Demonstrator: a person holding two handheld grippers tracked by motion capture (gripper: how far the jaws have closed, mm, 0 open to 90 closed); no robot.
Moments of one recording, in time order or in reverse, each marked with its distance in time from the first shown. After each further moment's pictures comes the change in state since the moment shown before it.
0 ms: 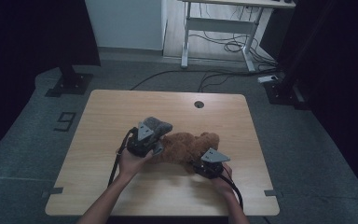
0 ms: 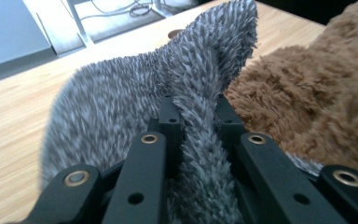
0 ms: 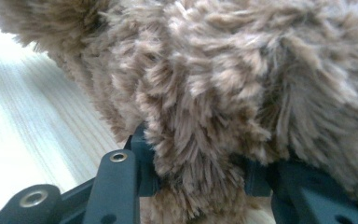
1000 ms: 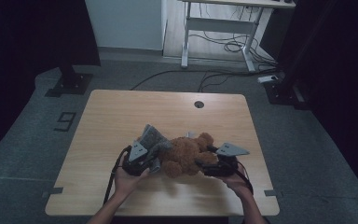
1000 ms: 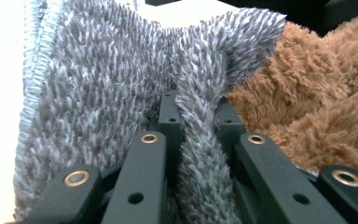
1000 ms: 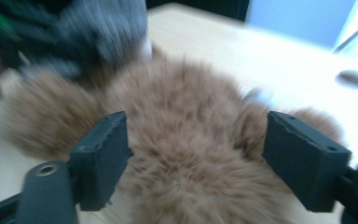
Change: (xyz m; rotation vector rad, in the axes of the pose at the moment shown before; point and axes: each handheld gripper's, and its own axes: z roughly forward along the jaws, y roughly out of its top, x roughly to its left) left arm -0.015 -0.052 -0.031 -0.071 -0.108 -0.035; right arm -0.011 0.039 -0.050 0.032 0.068 0.109
